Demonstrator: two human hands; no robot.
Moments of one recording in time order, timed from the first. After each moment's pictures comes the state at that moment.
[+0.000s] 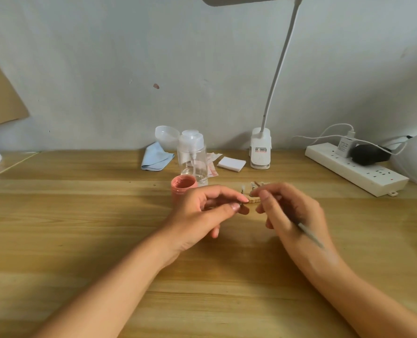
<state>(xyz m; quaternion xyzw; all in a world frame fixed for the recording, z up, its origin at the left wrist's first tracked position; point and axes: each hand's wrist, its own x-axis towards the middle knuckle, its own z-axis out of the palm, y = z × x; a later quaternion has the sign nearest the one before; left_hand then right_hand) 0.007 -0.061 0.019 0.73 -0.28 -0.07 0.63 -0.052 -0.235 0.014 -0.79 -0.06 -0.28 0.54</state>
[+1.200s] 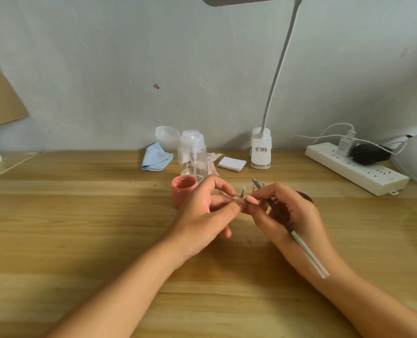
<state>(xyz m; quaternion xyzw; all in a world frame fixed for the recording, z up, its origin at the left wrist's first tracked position) 0.004 -0.072 0.016 0.74 -0.24 -0.06 0.63 -0.049 -0.234 0.010 -0.82 -0.11 -0.29 0.47</state>
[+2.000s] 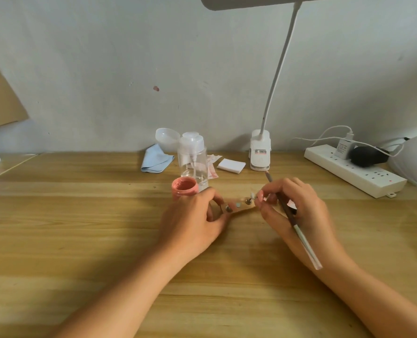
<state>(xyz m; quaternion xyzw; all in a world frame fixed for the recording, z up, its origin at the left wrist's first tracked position) 0.018 -0.062 0.001 0.92 -0.21 0.15 0.29 -0.043 -0.246 0.013 -0.85 -0.07 -0.35 0.38</state>
